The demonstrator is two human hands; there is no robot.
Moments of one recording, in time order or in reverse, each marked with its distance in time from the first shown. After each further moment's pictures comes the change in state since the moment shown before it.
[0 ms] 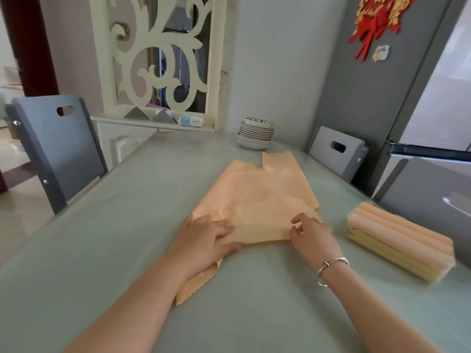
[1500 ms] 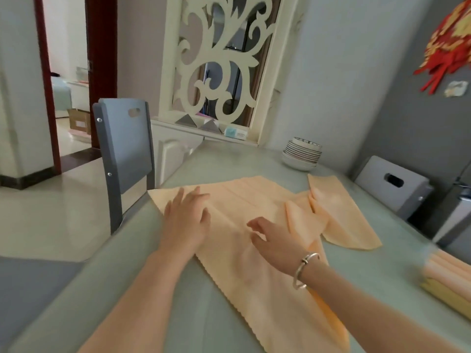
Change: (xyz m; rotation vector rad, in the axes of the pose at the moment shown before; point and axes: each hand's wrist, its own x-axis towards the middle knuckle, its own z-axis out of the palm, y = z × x) left_hand -0.033 -0.127 -0.056 -0.158 0.552 -0.347; right_hand -0.005 -0.180 0.053 0.183 -0.355 -0.466
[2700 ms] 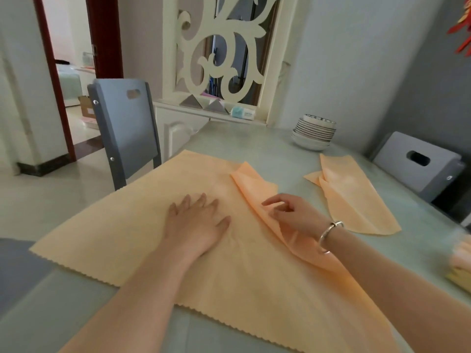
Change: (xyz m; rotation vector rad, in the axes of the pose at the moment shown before) left_hand -0.008 0.018 0.028 0.430 -0.458 -0.094; right_hand 0.046 0.071 -0.022 0.296 -0.050 0.044
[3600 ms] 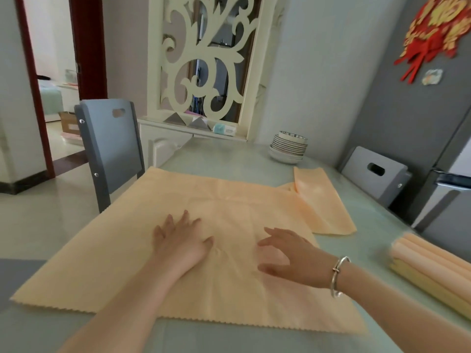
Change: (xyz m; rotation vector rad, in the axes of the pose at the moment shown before) left_hand -0.038 0.026 -0.010 -0.107 -0.064 -0.044; right_hand -0.114 -0.007 -0.024 -0.626 -0.215 -0.077
